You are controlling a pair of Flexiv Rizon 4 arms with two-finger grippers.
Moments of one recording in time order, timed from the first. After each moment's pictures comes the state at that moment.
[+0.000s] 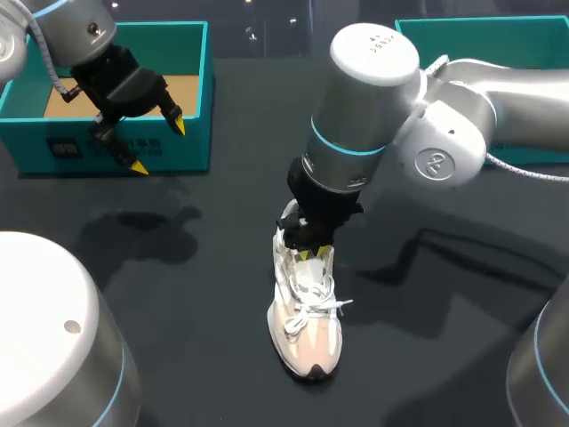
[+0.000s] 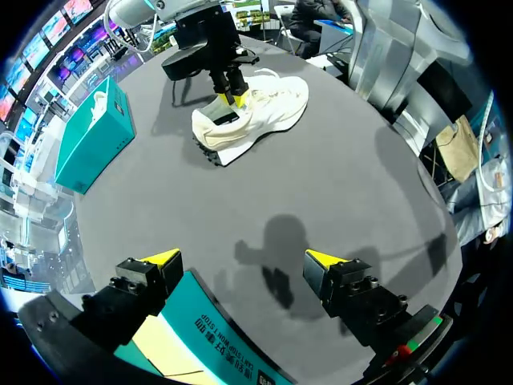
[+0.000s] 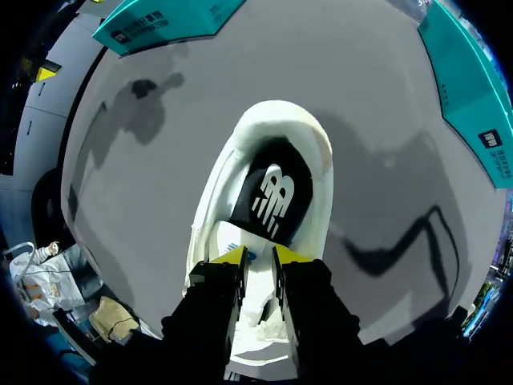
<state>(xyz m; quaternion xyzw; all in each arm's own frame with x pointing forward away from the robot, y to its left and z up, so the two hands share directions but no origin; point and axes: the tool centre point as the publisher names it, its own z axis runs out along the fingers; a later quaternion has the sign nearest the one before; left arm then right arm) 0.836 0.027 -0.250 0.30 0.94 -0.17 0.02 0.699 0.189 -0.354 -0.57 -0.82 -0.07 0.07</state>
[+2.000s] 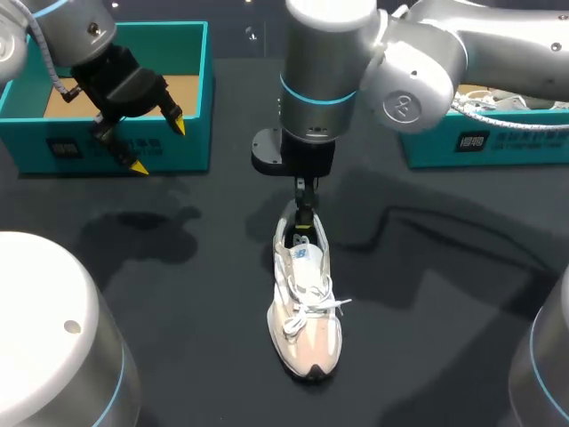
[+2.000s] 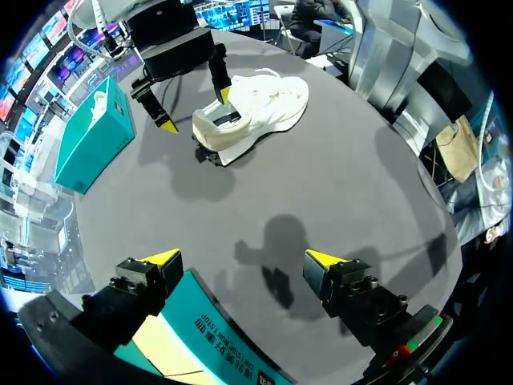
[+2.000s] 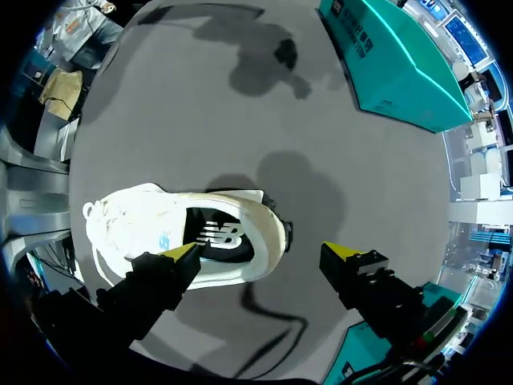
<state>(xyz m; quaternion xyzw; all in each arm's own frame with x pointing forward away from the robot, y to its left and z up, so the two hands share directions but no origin) 0.836 0.027 -0.250 0.30 0.94 -0.17 0.02 0.785 0.187 -0.326 -0.01 -1.00 -0.04 -0.02</state>
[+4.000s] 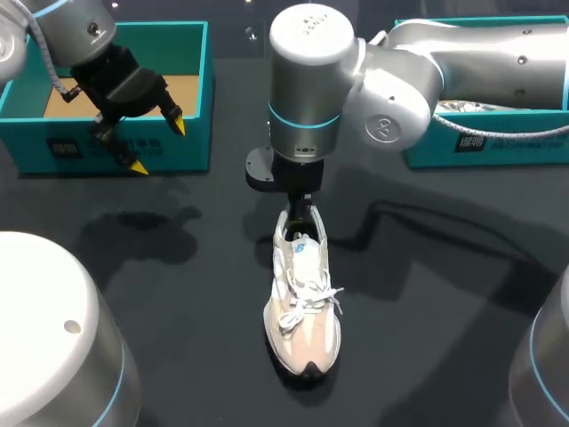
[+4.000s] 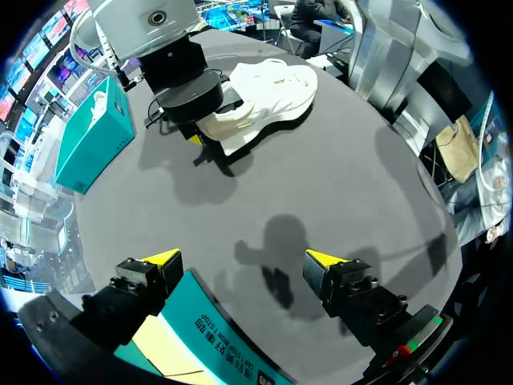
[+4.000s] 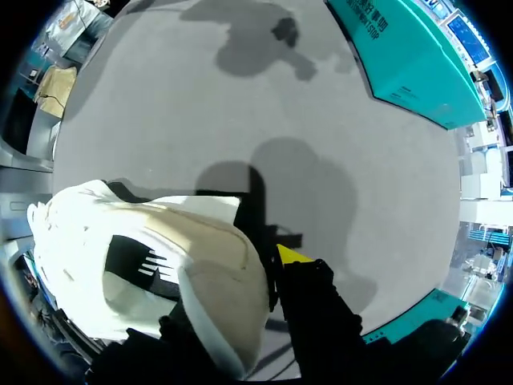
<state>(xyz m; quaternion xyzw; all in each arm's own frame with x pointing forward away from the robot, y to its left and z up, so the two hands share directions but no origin) 0.836 0.027 -0.250 0.30 0.94 -0.17 0.02 0.795 0.193 -0.364 -0.01 -1.00 -0.02 -0.03</state>
